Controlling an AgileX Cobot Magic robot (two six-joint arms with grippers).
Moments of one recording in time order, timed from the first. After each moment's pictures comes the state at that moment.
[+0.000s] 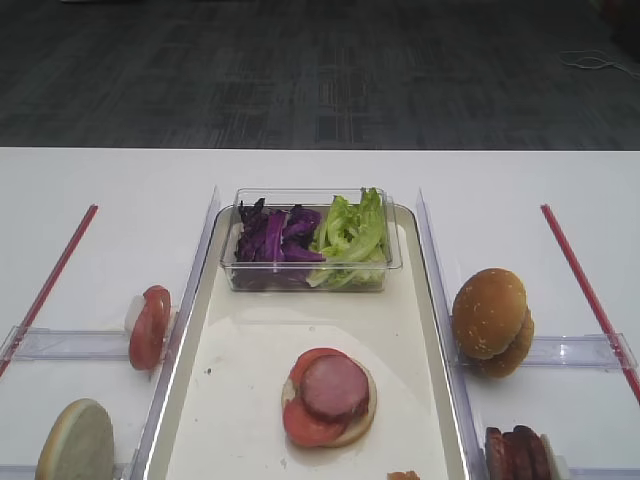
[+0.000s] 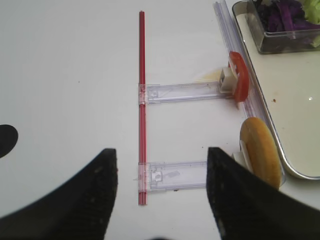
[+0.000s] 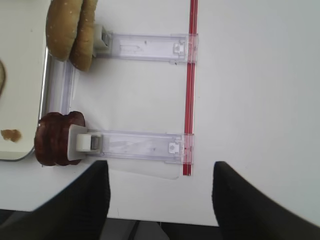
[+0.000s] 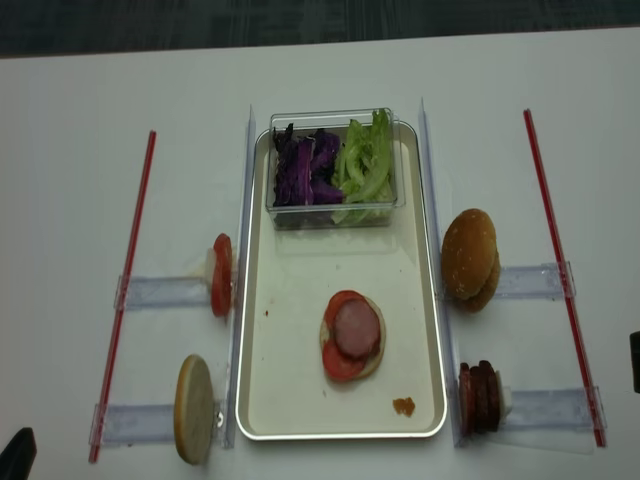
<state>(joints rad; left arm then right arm) 0.00 -0.02 -0.49 0.03 1.18 -0.02 0.04 0.60 -0.64 0.11 1.16 -0.02</state>
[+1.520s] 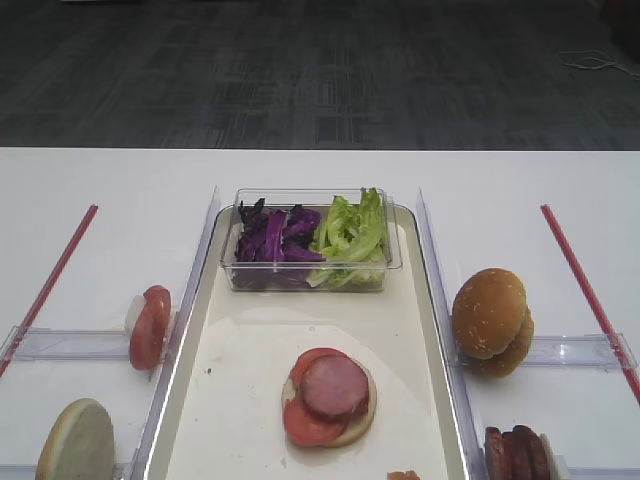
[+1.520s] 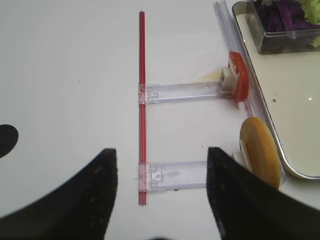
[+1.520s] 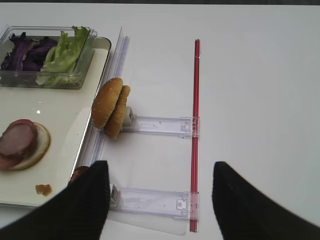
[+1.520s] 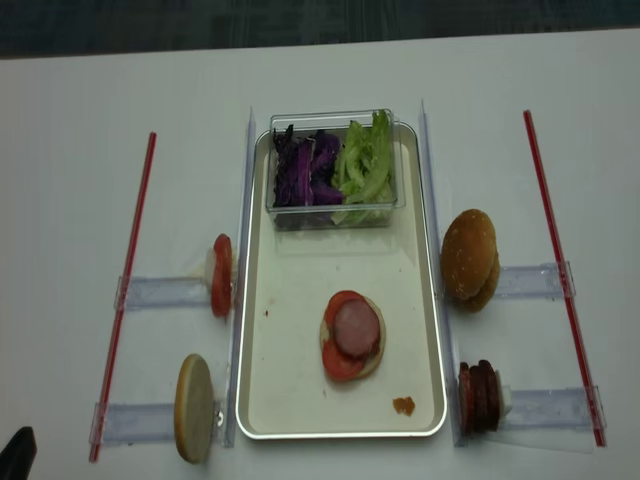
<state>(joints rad) 0.00 -0.02 -0.49 0.03 1.18 -0.02 0.04 0.13 -0.63 0.13 1.17 -0.02</state>
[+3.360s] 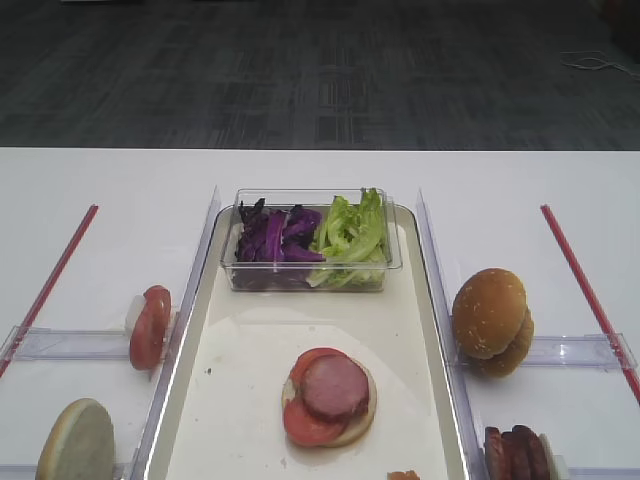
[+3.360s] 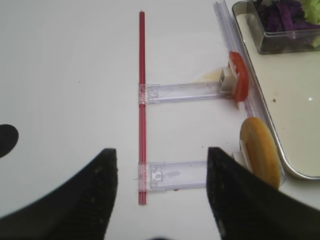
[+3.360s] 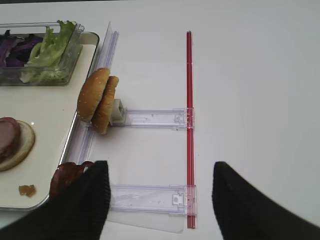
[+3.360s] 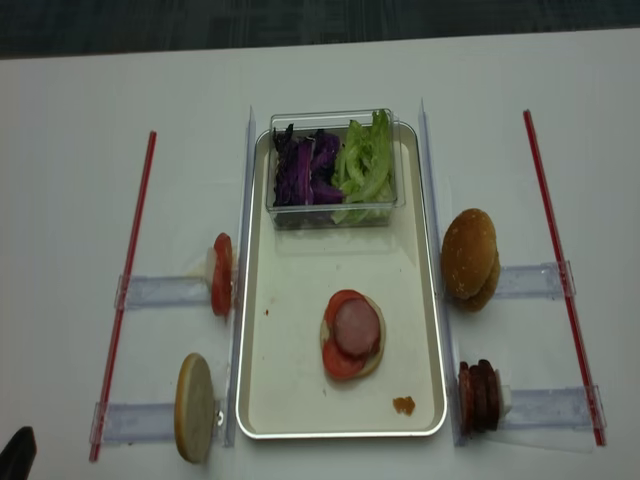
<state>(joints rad) 0.00 -0.02 -0.49 0.03 1.18 -0.02 0.04 -0.02 -0.48 0.10 1.13 0.02</state>
